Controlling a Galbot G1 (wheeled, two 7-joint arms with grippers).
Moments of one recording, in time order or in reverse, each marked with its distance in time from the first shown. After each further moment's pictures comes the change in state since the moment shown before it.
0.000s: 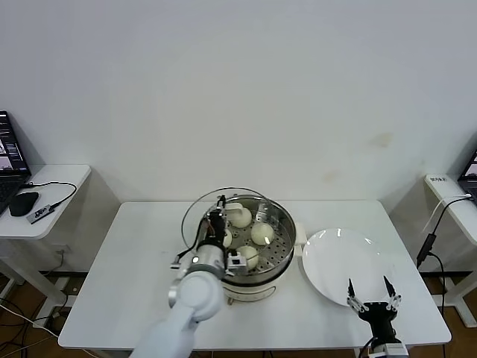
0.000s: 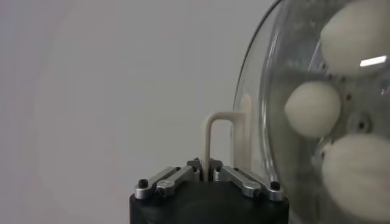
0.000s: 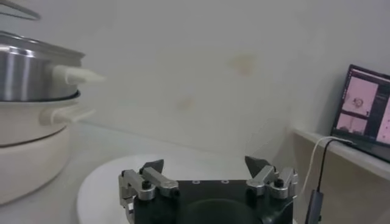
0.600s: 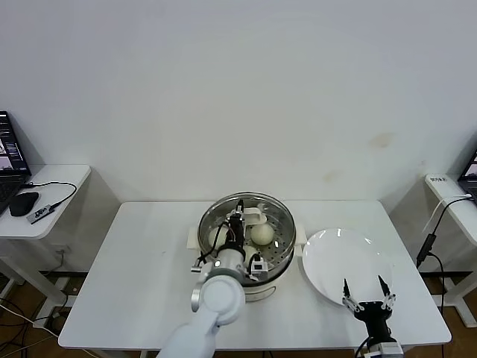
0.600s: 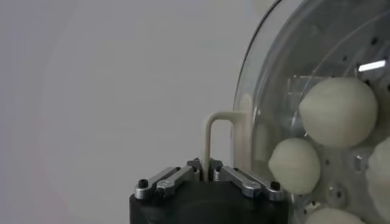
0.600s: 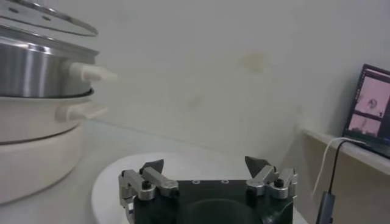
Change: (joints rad) left arm 0.015 -0.101 0.038 0.048 0.114 -0.009 0.019; right arm 0.006 0.003 -0.014 -0.009 -0.014 0.001 -0.004
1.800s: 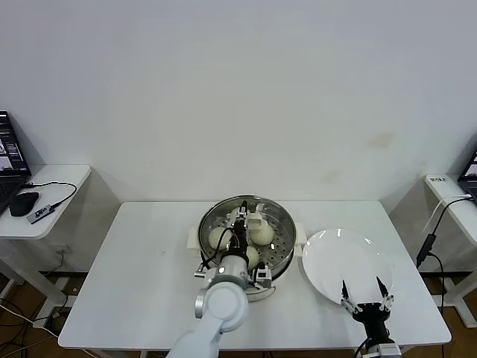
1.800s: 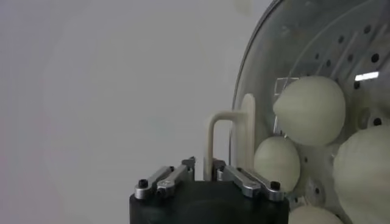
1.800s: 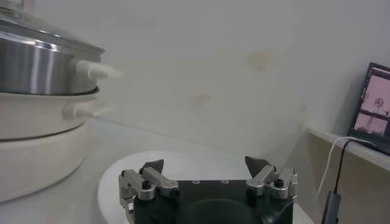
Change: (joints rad) left arm 0.044 -0.019 -0.003 -0.001 0.060 -0.037 -0.009; right arm -0.003 -0.001 -0.007 -0.007 -0.006 0.006 0.001
